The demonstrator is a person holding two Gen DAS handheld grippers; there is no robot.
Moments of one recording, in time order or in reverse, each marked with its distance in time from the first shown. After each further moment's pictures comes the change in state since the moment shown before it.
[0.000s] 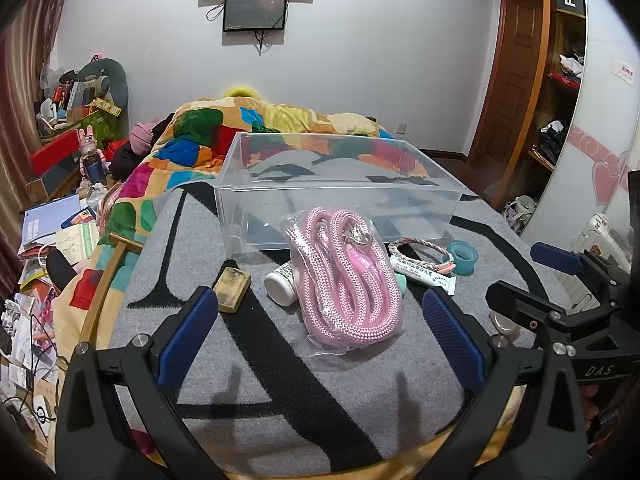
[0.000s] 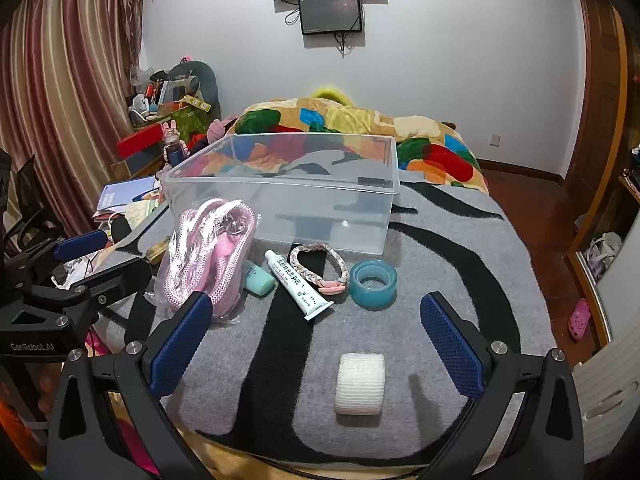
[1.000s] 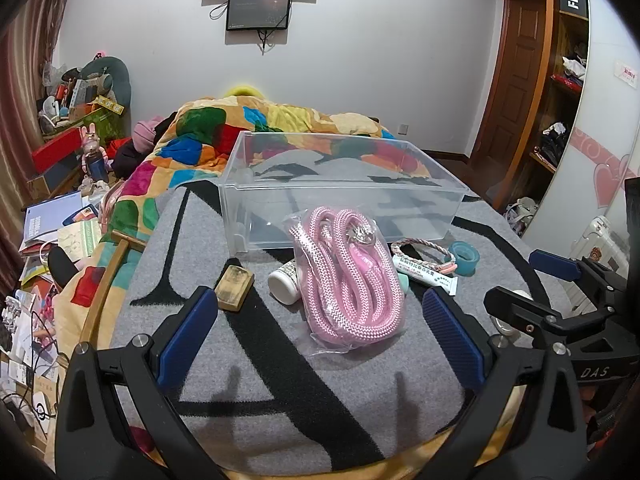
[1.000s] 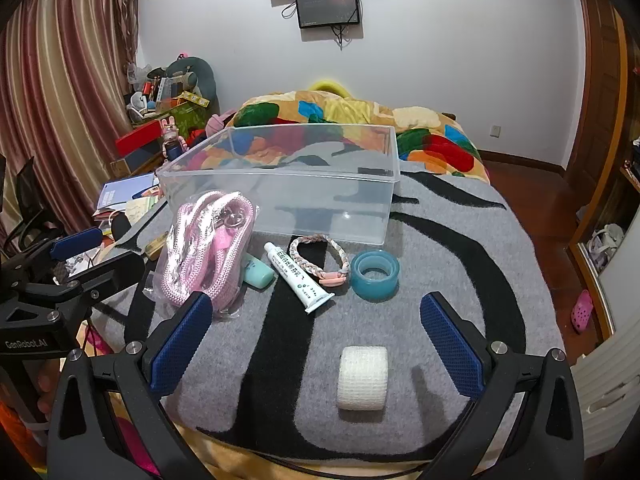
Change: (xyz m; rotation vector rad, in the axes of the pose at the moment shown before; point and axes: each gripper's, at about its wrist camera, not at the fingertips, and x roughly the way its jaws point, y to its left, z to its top) left arm 0.000 0.001 0.000 -0.009 0.004 0.010; right arm 0.005 0.001 -0.002 0.017 0.025 0.002
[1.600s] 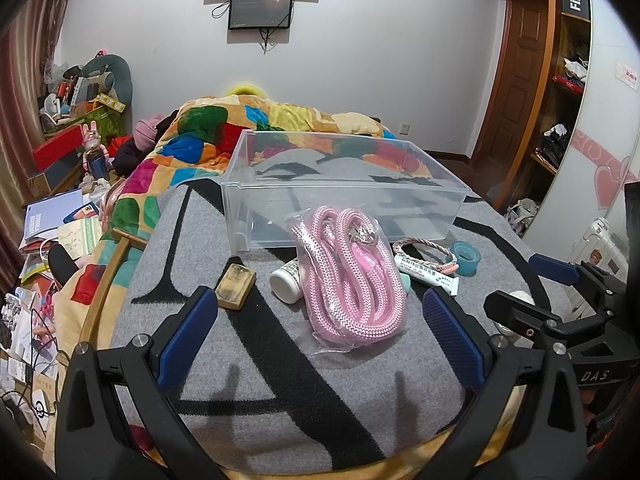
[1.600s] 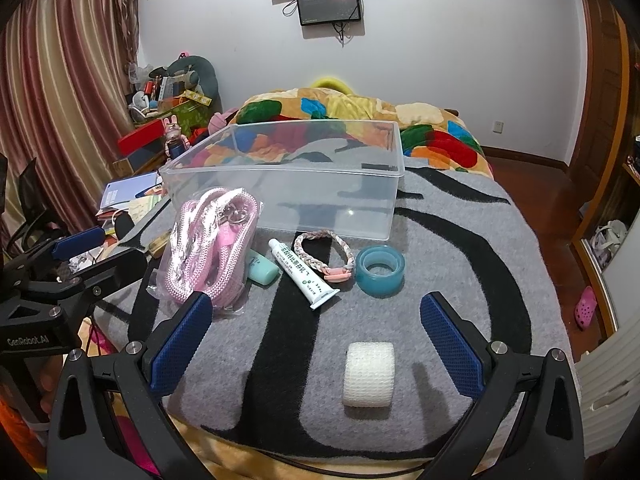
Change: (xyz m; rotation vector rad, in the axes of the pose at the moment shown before) left arm 0.000 0.000 0.000 -0.002 0.000 0.000; right arm 0.002 0.001 -0.001 0.009 0.010 0.012
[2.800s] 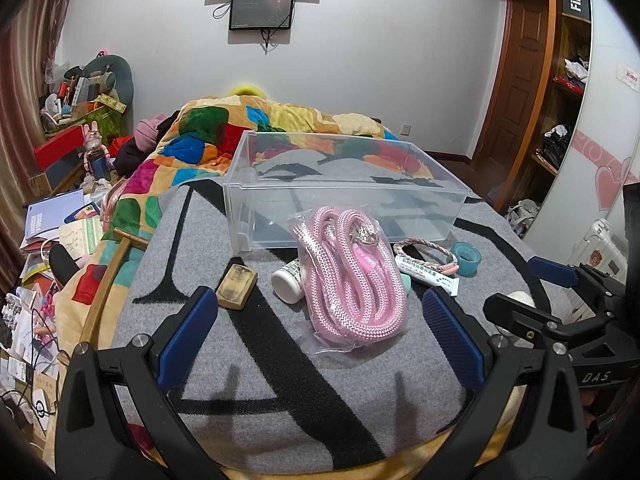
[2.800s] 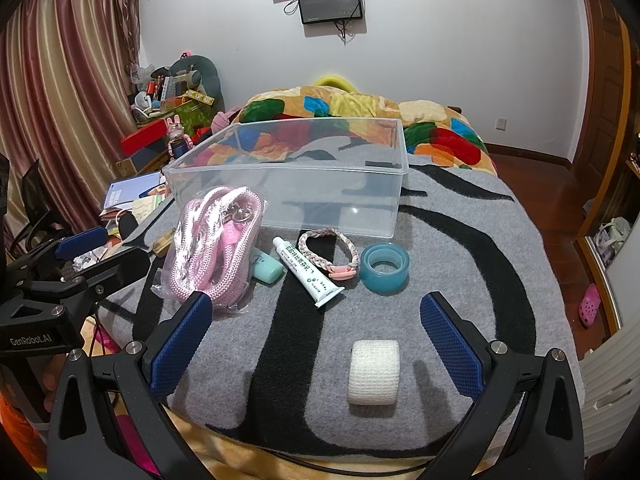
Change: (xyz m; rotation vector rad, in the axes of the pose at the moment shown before) left arm -0.002 0.002 -0.002 -0.006 -0.002 0.007; right arm 0.002 0.003 0.000 0.006 0.010 0.016
